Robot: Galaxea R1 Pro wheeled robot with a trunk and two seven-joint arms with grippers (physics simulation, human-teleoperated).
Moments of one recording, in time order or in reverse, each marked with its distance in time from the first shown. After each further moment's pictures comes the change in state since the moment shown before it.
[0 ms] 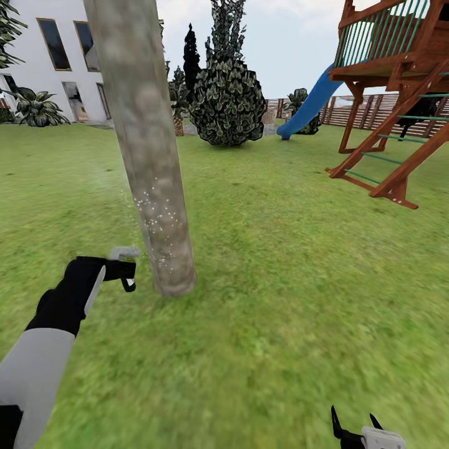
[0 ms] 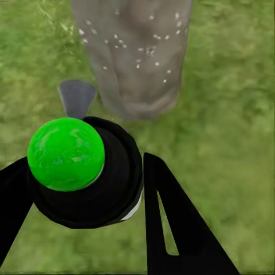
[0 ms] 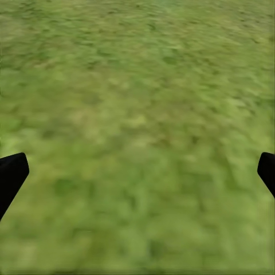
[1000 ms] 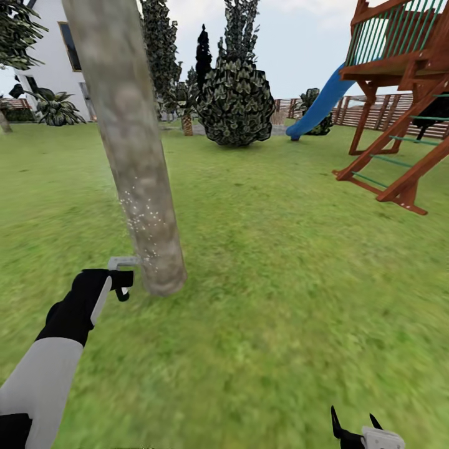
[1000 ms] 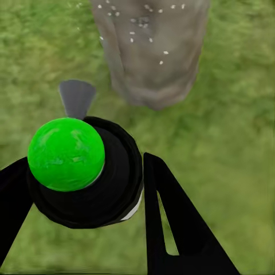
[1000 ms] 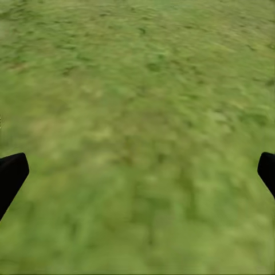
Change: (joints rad) left arm 0.047 -0.054 0.062 0.047 0.069 -0.067 0.241; right arm 0.000 0.001 0.000 -0.001 0.001 0.000 0.000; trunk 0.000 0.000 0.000
